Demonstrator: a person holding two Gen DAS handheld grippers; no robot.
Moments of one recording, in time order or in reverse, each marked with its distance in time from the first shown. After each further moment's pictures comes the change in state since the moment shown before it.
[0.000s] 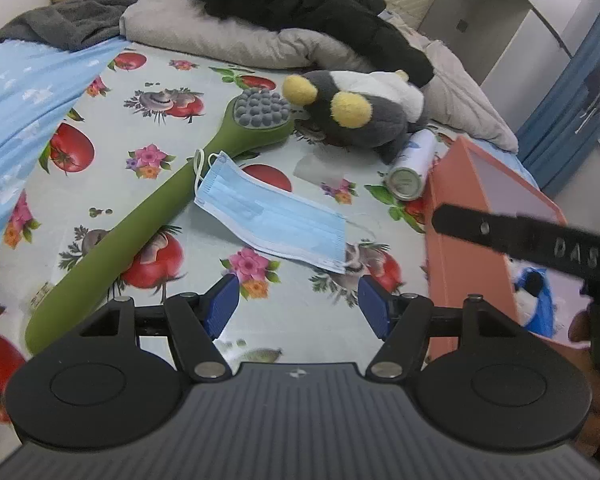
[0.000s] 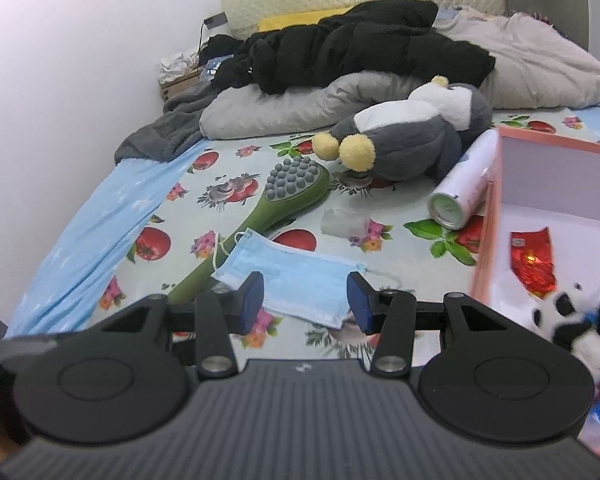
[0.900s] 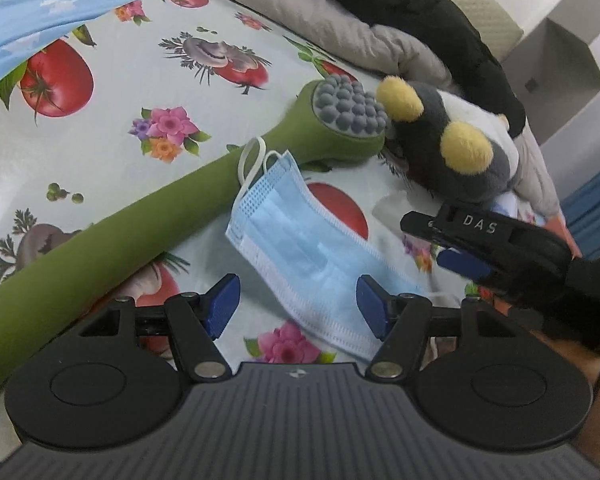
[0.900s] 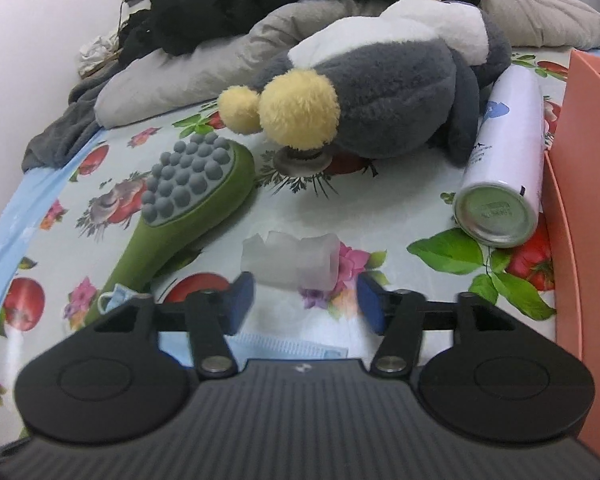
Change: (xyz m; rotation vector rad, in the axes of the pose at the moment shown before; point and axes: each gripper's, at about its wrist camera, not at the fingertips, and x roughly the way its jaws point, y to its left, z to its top) left arm 0.124 0.060 0.029 -0.301 -0.031 0.032; right arm 0.195 -0.040 0.028 0.124 0.090 -0.149
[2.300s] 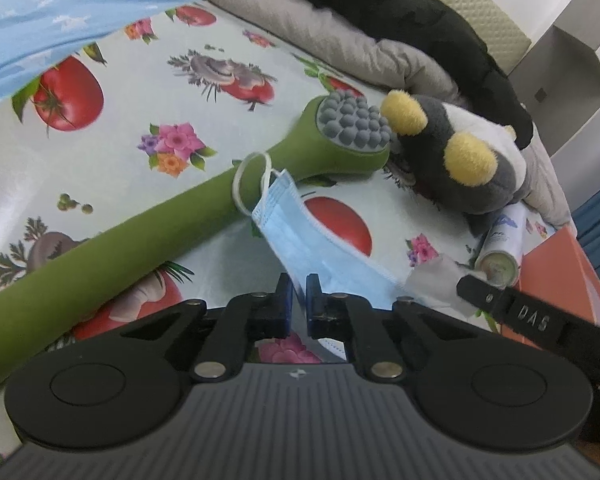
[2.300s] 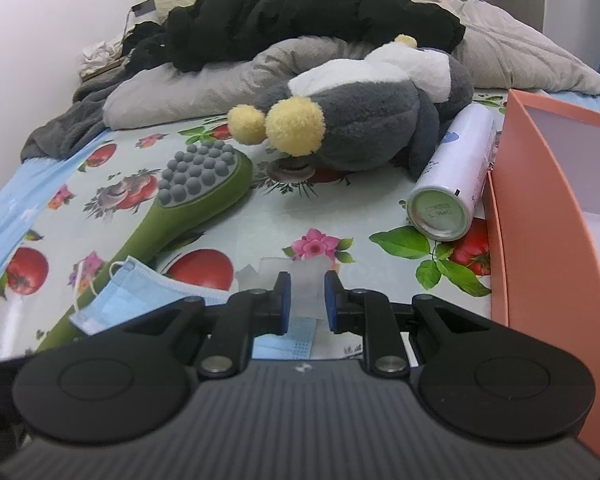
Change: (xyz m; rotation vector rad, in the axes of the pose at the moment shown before) left arm -0.010 -0.009 -0.002 0.016 -0.051 0.050; right arm -0.058 0.008 -0.030 -0.080 -0.097 -0.080
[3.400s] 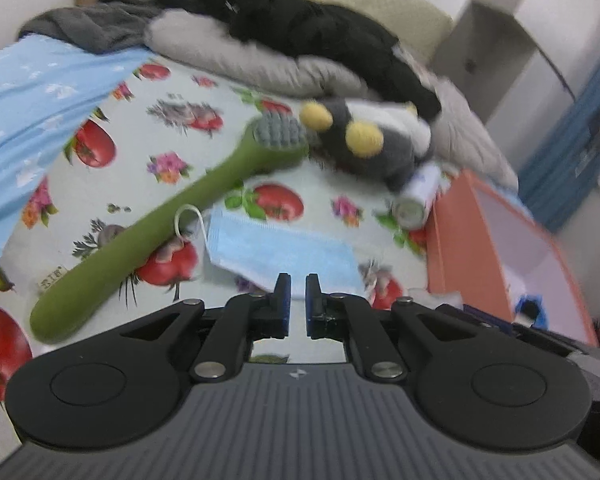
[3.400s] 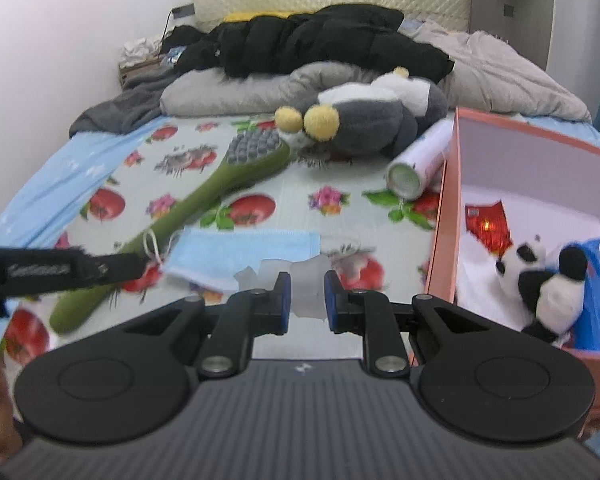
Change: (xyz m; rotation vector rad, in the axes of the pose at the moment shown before) left arm -0.137 -0.010 -0.044 0.228 -0.002 -0.116; right arm -0.150 0.008 -0.064 -0.094 -0.041 0.028
